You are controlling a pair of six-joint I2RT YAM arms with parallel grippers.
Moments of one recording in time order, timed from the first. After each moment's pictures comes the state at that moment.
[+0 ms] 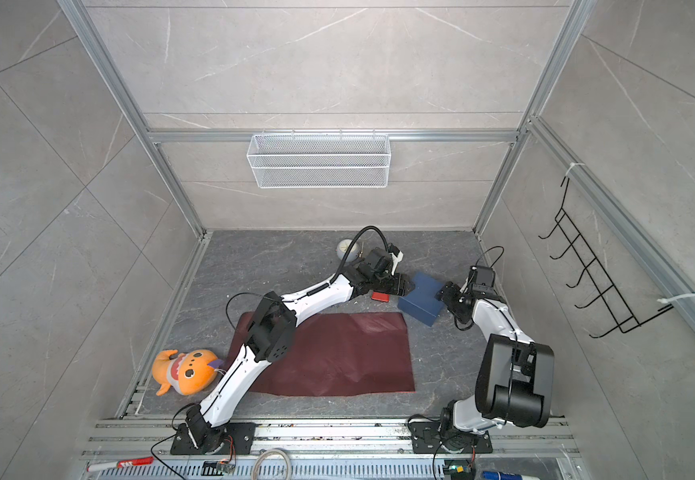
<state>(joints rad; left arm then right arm) -0.89 2.51 2.22 -0.36 0.30 -0.57 -0.26 1.48 0.88 -0.38 -0.26 0.53</state>
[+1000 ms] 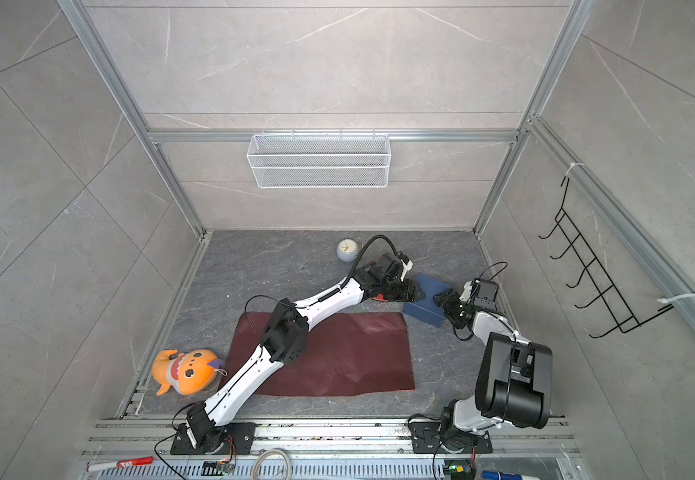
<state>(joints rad) -0.92 2.69 2.47 -0.49 0.41 -0.69 -0.31 1.49 0.72 -0.12 -0.47 0.57</state>
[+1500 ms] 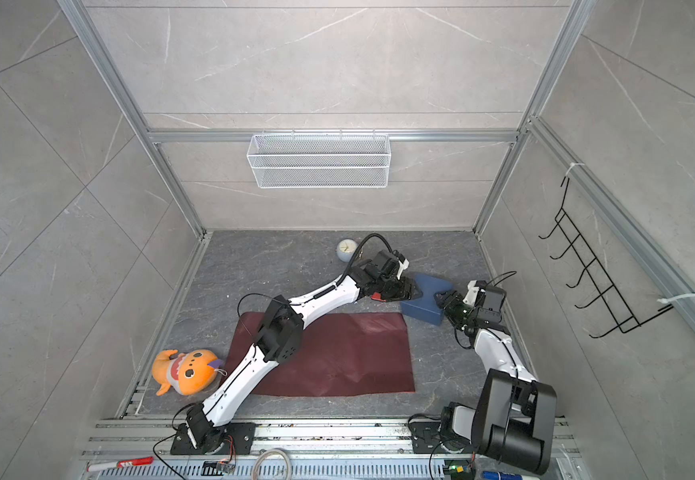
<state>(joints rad) -0.92 2.56 2.31 -0.47 0.45 -0.73 -0.32 1.24 0.61 -0.09 -0.56 0.63</state>
